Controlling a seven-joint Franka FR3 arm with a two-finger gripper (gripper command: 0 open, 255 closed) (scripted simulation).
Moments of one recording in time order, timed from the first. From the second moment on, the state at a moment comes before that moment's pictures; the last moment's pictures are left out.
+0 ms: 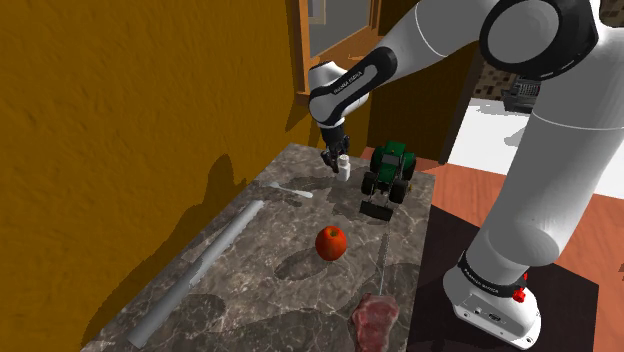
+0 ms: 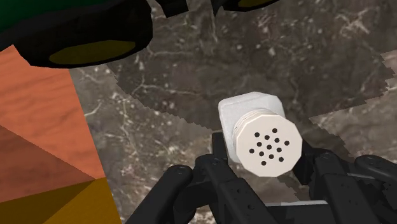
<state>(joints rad) 0.03 0.12 -0.07 -2.16 -0.06 2.09 -0.11</state>
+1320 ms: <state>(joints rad) 0.03 0.04 -0.07 -2.08 -0.06 1.94 -0.11</state>
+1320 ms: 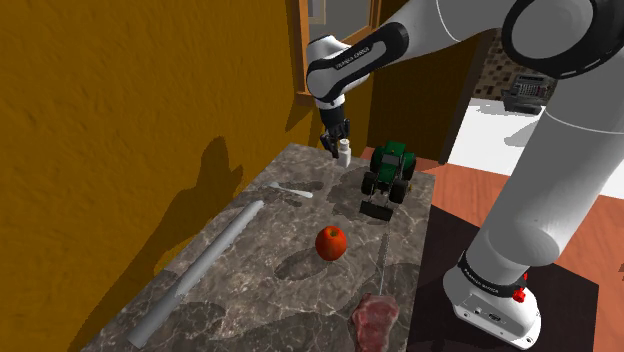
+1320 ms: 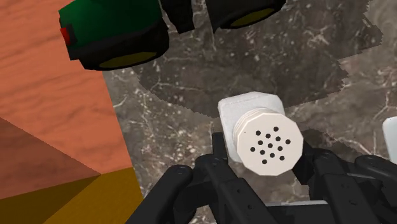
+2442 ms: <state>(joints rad) 0.03 -0.02 -0.07 -1.92 -0.06 1.72 -0.12</state>
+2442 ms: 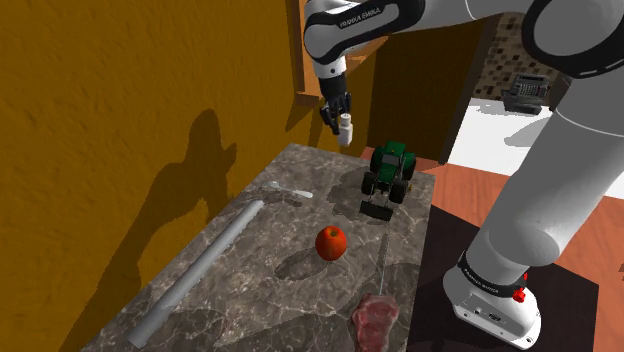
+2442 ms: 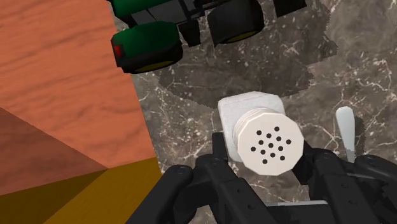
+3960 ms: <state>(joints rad) 0.23 -0.44 0.19 -2.30 0.10 1.68 0.27</state>
